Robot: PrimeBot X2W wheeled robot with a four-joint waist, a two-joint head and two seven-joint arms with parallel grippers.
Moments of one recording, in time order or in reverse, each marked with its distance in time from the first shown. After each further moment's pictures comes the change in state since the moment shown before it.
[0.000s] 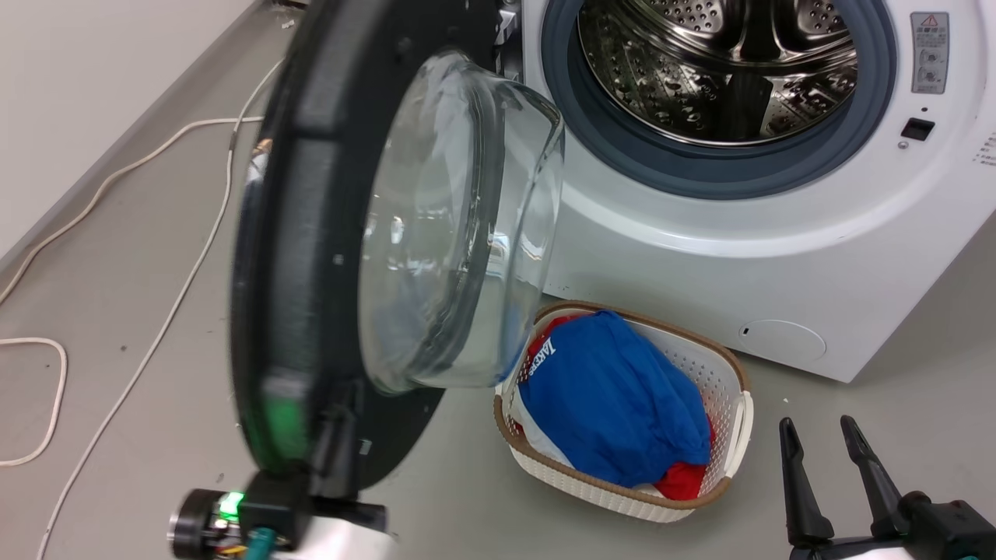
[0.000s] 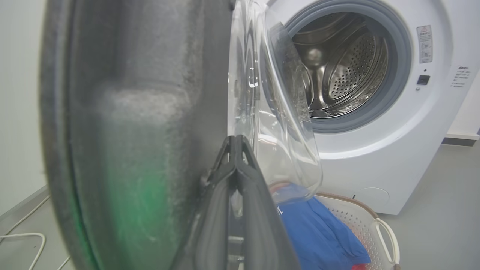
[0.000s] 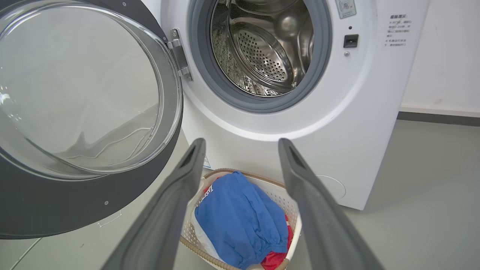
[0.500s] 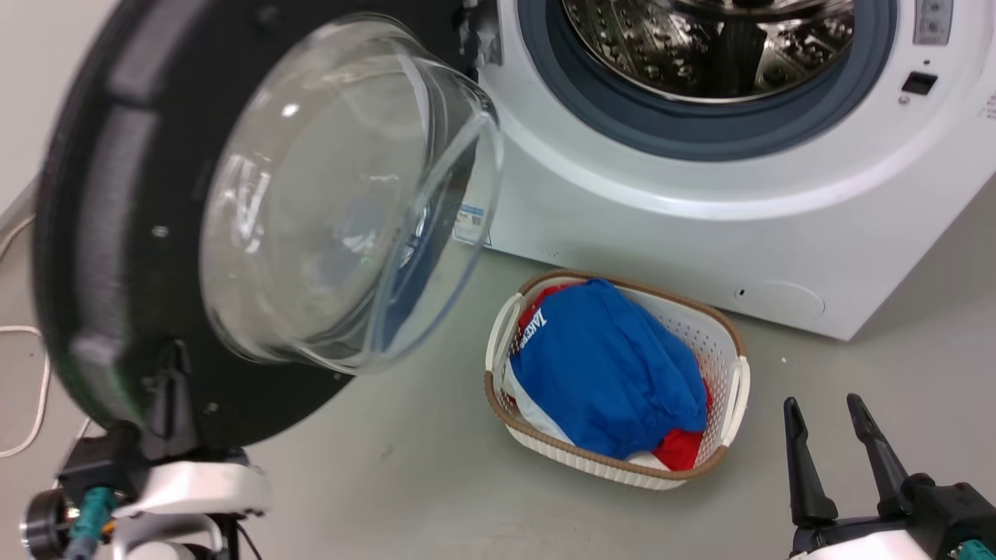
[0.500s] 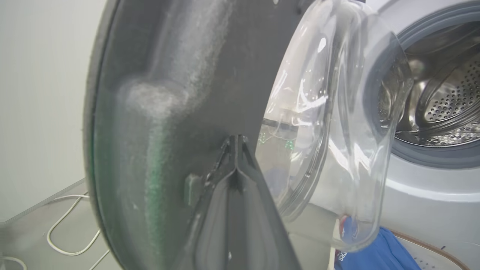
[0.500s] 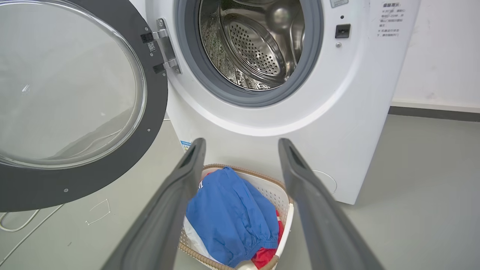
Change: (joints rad) left arm -0.088 0.009 0.315 0.067 -0.083 0.000 0.000; right arm -0.032 0.000 -0.007 -0.009 -0.036 0.000 0.000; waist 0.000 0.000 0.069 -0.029
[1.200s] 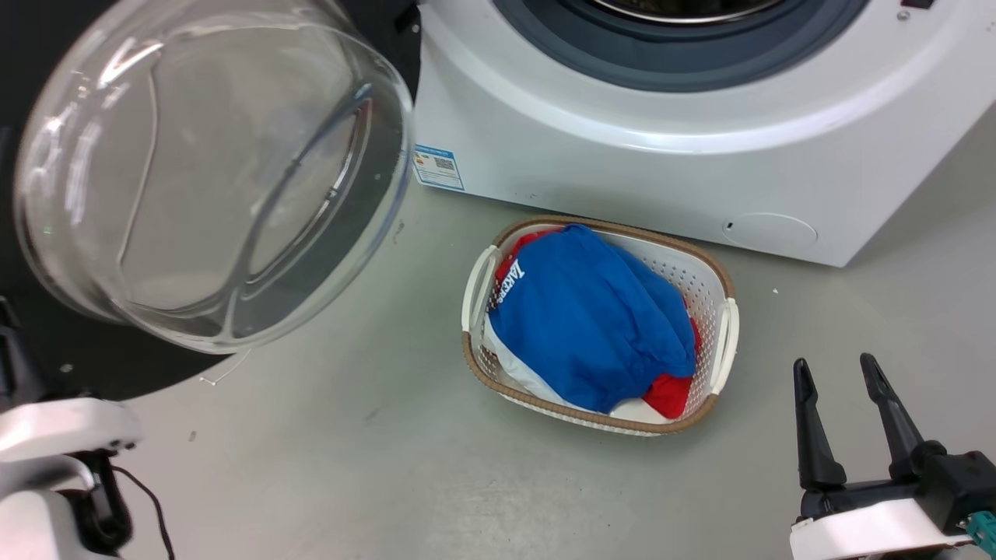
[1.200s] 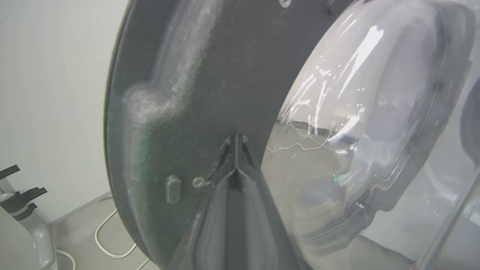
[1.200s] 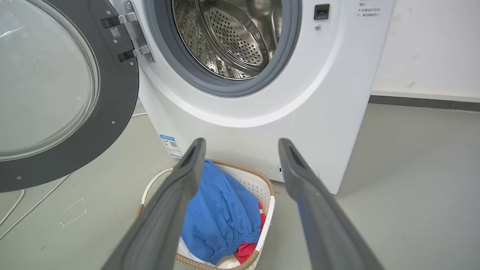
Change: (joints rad) left arm -0.197 0.032 0.302 0.132 0.028 -0.044 0.000; right arm -0.063 0.000 -0.019 -0.025 -0.051 0.000 0.000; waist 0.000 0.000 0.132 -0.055
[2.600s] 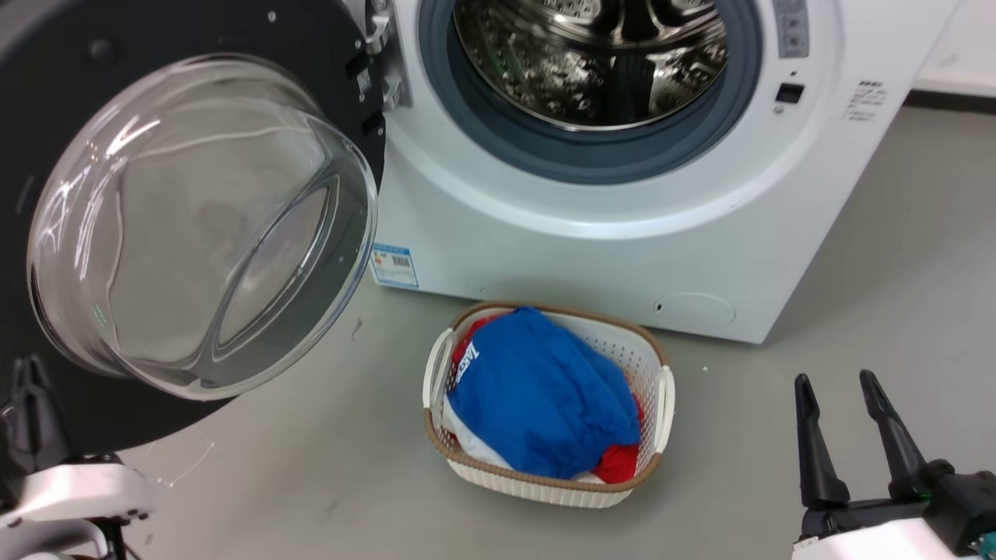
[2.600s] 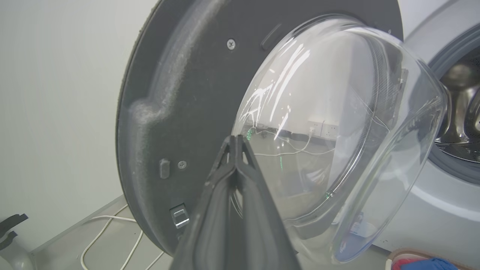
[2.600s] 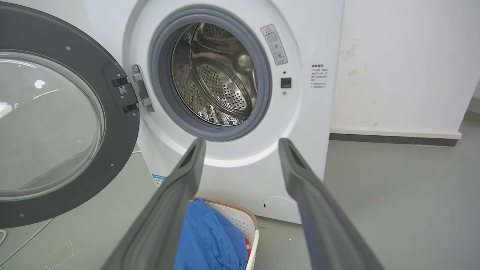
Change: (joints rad) left arm 0.098 -0.019 0.059 -0.010 0.140 -0.111 0.000; right arm 0.036 0.000 0.010 -0.023 0.053 0.000 0.000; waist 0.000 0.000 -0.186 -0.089
